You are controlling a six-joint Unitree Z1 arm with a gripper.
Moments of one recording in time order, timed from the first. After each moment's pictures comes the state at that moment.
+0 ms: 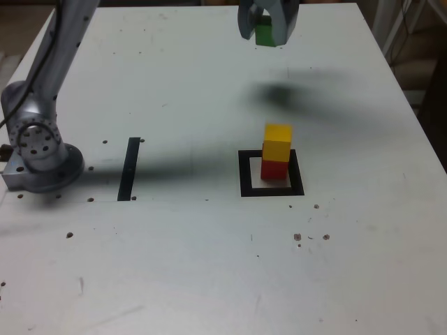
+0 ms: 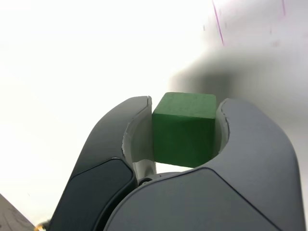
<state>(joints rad) 0.43 2.18 -2.12 1.54 0.21 0.83</state>
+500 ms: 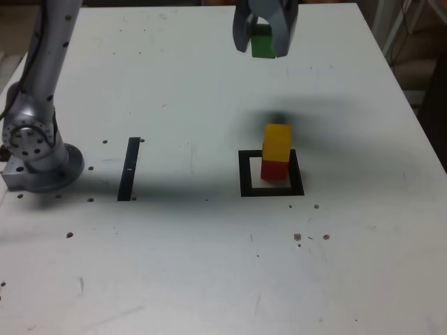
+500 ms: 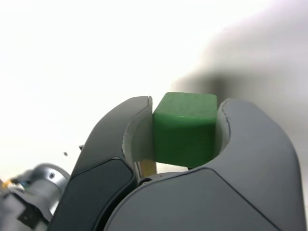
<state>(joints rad) 0.24 2.07 -1.99 1.58 0.21 0.52</state>
